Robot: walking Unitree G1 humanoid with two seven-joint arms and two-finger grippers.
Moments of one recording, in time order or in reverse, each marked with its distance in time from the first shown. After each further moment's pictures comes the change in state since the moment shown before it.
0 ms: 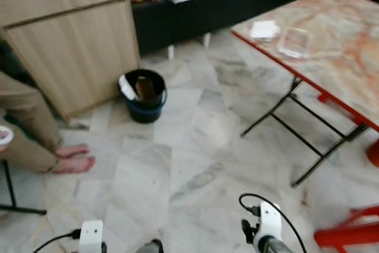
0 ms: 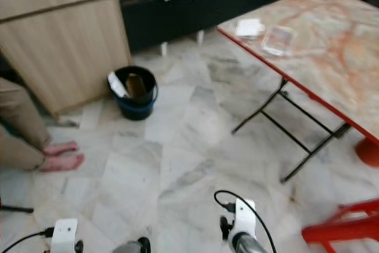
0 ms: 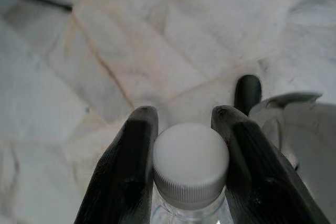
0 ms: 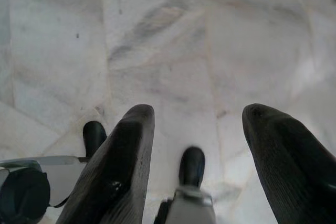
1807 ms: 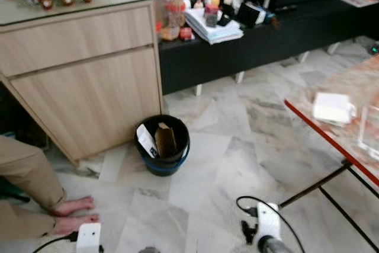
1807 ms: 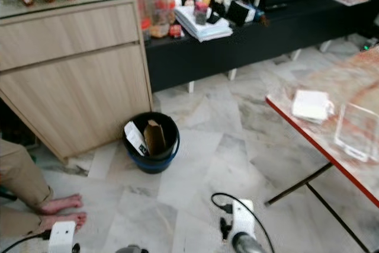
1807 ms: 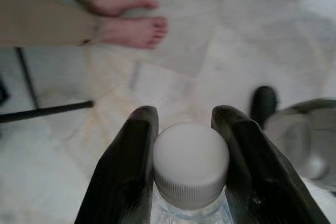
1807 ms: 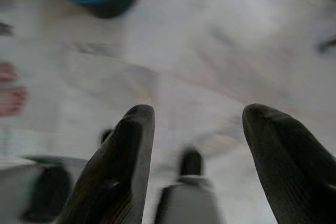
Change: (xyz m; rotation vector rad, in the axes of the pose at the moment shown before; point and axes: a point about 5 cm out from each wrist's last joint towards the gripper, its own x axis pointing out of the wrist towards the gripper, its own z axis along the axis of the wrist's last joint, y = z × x) left arm -0.001 0.019 -0.005 0.025 0.024 0.048; right arm 0.001 0.024 -0.005 -0.069 0.015 0.066
